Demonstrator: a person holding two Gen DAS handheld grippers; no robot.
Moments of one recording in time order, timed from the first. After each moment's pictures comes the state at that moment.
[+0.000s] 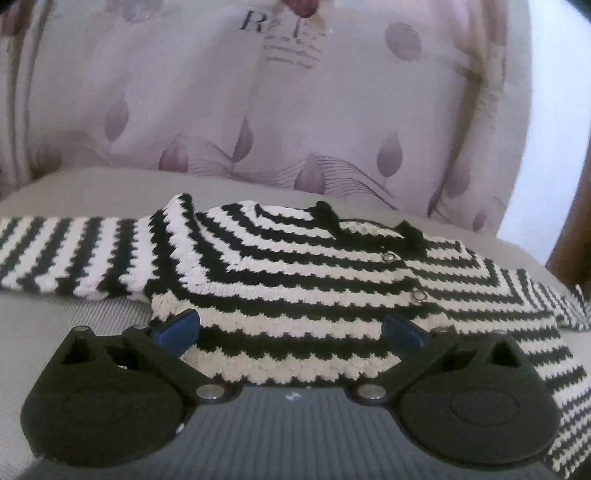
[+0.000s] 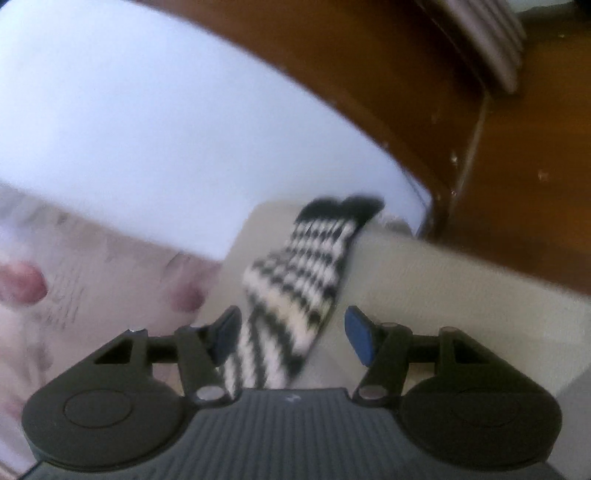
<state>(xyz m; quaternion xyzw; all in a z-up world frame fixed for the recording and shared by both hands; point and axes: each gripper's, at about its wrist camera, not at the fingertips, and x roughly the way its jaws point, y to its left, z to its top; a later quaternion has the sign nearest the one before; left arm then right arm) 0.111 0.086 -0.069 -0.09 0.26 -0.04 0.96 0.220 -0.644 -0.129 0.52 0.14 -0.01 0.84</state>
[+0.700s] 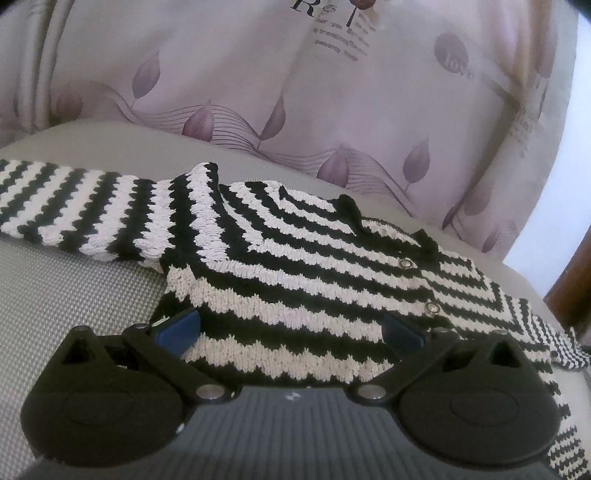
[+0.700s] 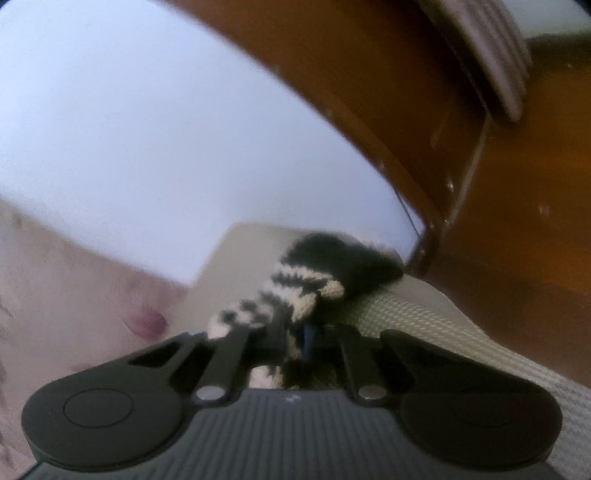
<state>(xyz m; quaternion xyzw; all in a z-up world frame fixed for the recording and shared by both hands) 0.117 0.102 -0.075 -0.16 0.28 -0.02 0.95 0.278 -0.655 -0.130 0.50 0.13 -0.05 0.86</state>
